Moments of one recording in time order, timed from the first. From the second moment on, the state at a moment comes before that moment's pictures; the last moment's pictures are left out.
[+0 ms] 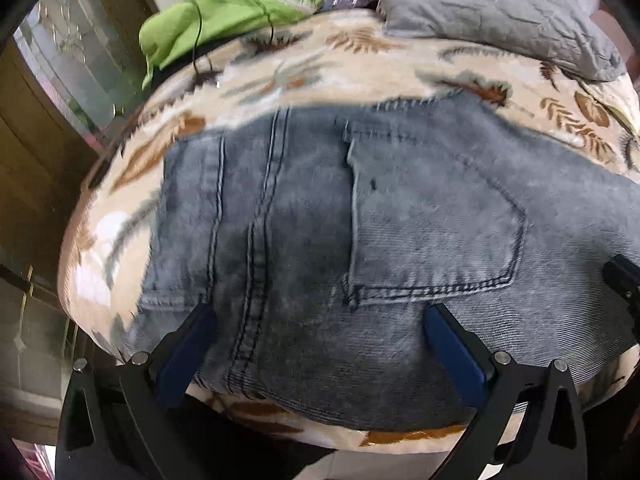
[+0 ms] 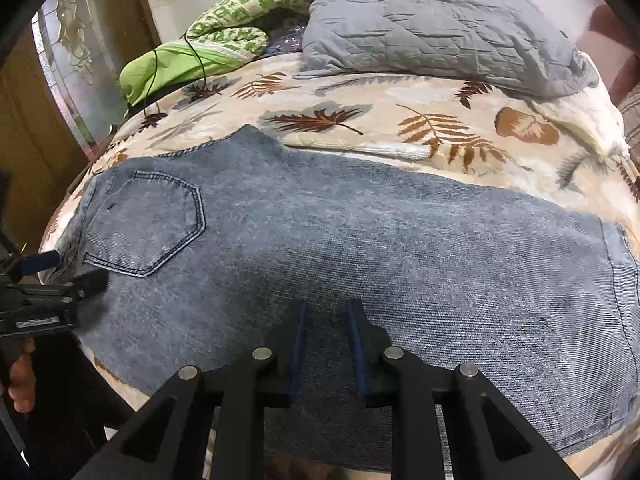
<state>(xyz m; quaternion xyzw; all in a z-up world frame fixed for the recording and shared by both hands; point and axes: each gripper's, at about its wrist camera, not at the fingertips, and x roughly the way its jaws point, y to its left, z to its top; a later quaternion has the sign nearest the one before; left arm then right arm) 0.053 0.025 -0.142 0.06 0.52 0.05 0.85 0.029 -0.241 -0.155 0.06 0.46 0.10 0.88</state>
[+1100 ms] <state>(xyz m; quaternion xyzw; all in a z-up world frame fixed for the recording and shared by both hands) 0.046 0.002 -0.127 0.10 0.50 0.04 0.86 -0.003 -0.281 -0.141 0.05 0.42 0.10 0.90</state>
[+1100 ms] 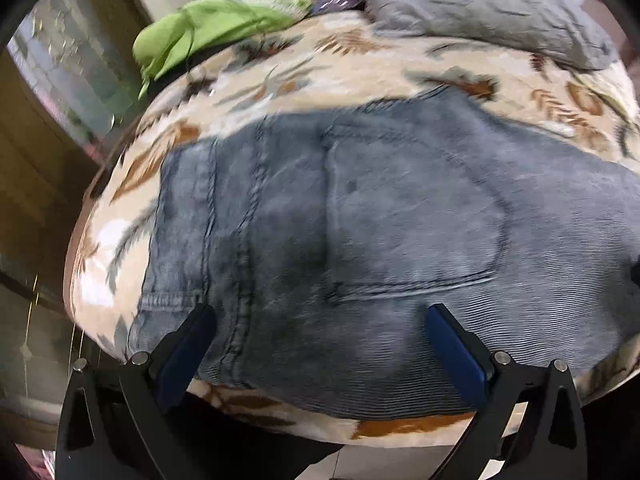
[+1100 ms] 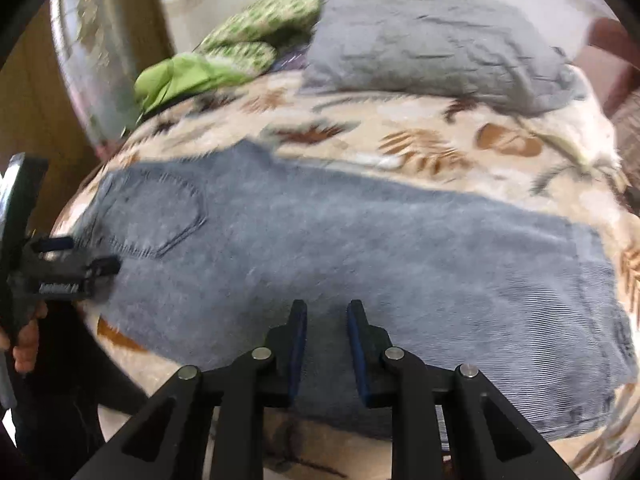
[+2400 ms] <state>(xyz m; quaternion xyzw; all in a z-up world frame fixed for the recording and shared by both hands) 0.055 -0.059 -0.136 0.14 0.51 -0.07 0.84 -0.012 -0.414 -0.146 0.26 0.39 -0.05 0.88</state>
